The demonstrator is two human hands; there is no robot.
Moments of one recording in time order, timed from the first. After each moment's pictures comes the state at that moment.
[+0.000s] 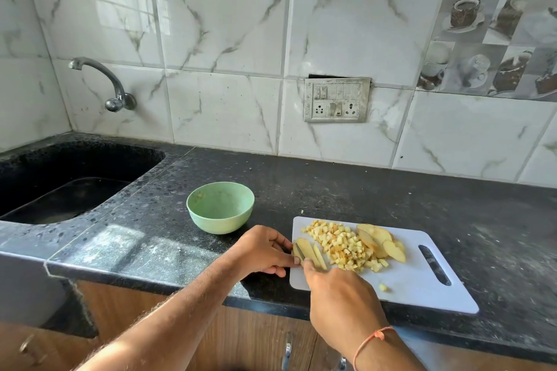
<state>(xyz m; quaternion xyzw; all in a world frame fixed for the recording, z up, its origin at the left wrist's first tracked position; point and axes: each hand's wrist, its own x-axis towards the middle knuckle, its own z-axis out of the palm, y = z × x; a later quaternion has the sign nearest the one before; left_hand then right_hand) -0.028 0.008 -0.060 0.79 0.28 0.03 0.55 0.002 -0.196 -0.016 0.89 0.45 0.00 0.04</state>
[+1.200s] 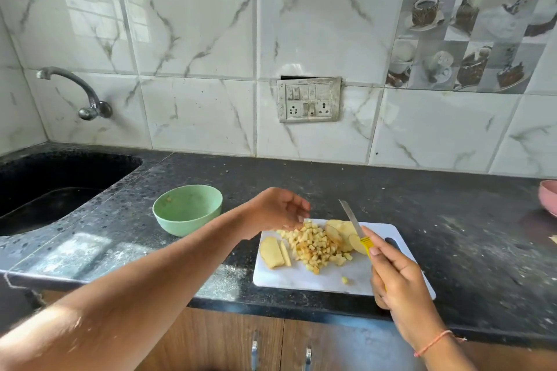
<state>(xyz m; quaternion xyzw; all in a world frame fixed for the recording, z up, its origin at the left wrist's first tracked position) 0.044 -0.033 0.010 0.83 0.16 0.06 0.54 0.124 -0.300 -0.064 0.64 0.28 -0.12 -0.71</state>
